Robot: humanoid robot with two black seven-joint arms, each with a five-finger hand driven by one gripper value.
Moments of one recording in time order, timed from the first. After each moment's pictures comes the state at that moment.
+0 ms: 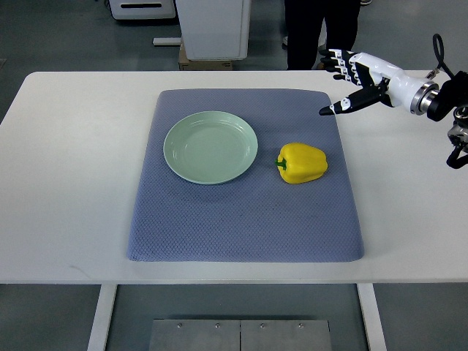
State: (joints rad) left arm -0.01 0.00 -0.11 -0.23 0.09 0.18 -0.17; right arm 1.11 -0.50 0.28 0.87 -0.71 0.26 0.23
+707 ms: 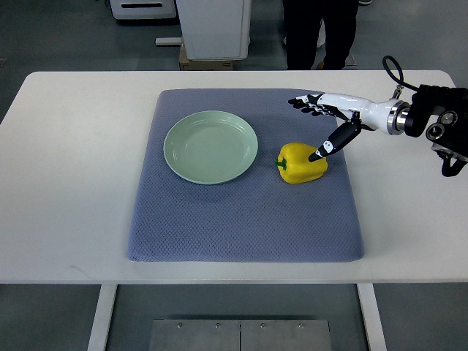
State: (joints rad) left arm -0.01 0.00 -0.11 -0.23 0.09 0.18 -0.17; right arm 1.23 -0.48 -0.04 0.94 -0.77 0.25 0.23
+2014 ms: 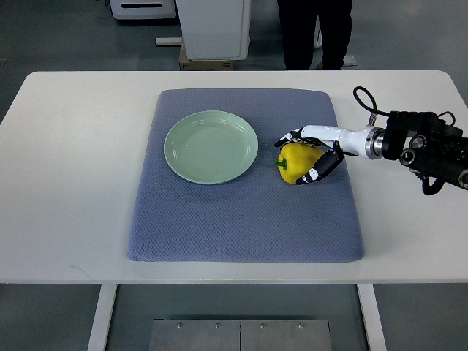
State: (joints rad) left arm -0.01 0.00 -0.11 -0.23 0.09 0.18 -0.17; right arm 1.22 -0.39 -0.16 0.91 -0.80 0.21 0.23
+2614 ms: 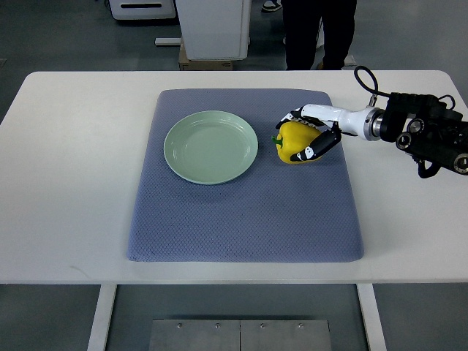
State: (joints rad) left arm -0.01 0.00 -0.11 -0.23 0.09 0.18 -0.17; right arm 1.29 -0.35 -0.17 0.85 -0.79 0.17 0.22
